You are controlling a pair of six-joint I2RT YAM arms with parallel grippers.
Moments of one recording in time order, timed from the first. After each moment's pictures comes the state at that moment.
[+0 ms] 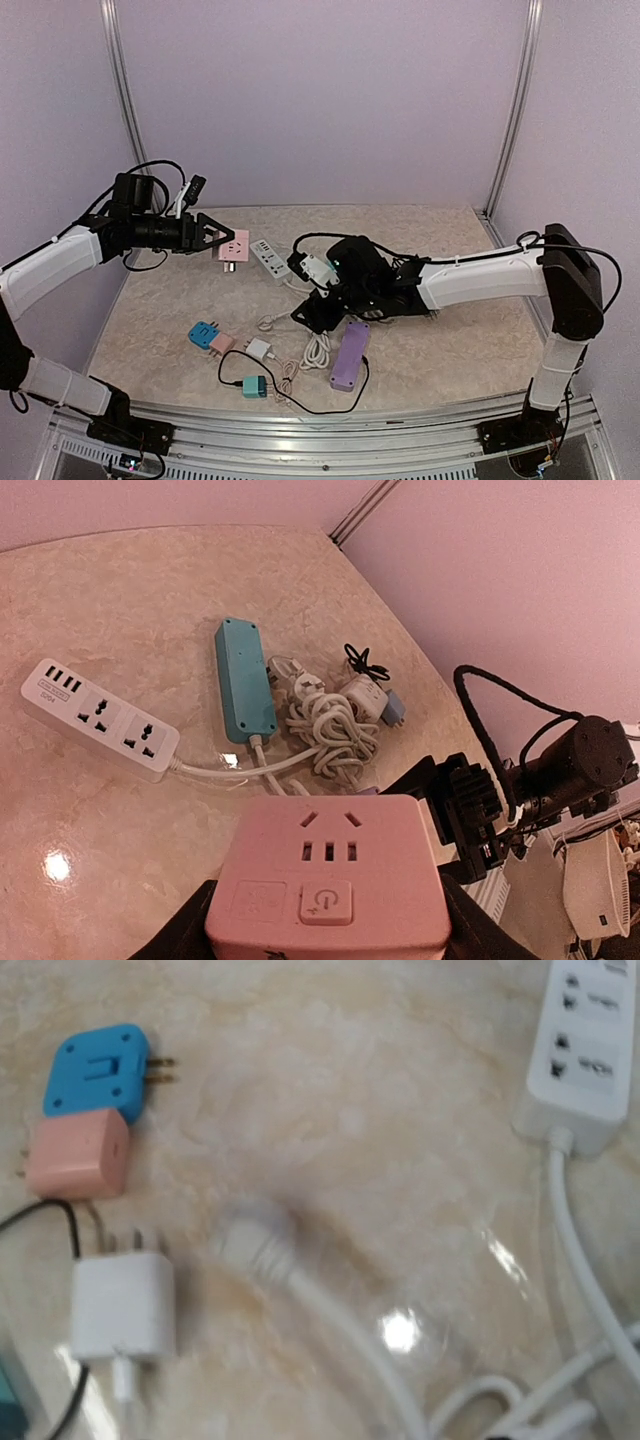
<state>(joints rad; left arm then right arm) -0.25 1.29 1.03 -0.31 0.76 -0.26 1.03 1.84 1.23 -0.03 -0.05 0.05</state>
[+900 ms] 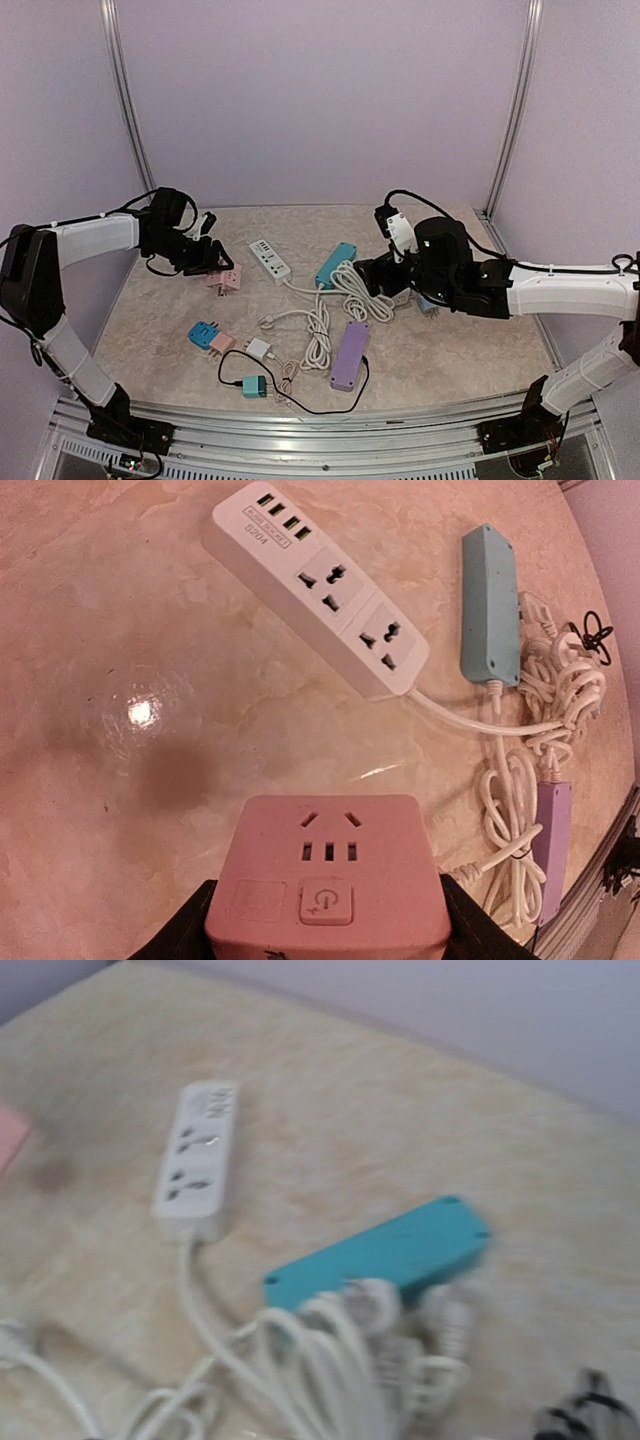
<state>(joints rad) -0.24 1.61 1.13 -0.49 0.44 -0.20 0.91 1.40 0.90 0.10 0.28 0.11</state>
